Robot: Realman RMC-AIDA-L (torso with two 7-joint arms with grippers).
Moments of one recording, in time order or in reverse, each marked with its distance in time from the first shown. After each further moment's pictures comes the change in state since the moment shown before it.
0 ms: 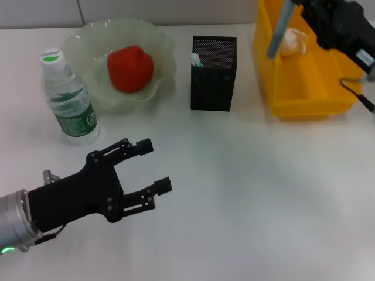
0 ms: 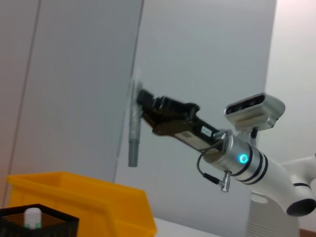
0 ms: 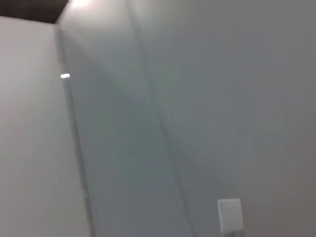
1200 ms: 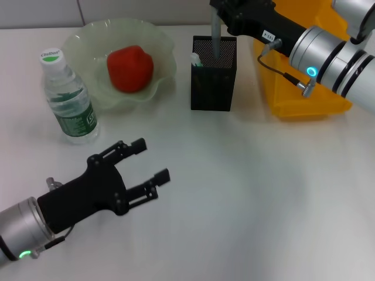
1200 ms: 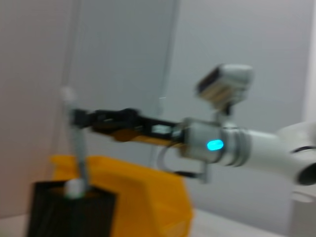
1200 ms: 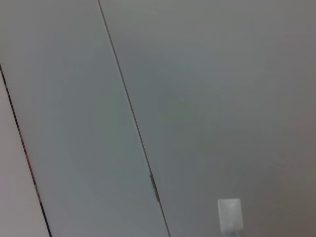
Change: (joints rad) left arm 0.009 -0.006 -0.078 -0.123 -0.007 -0.147 0.095; right arm 0.277 0.015 -0.052 0.185 0.026 0.521 -0.113
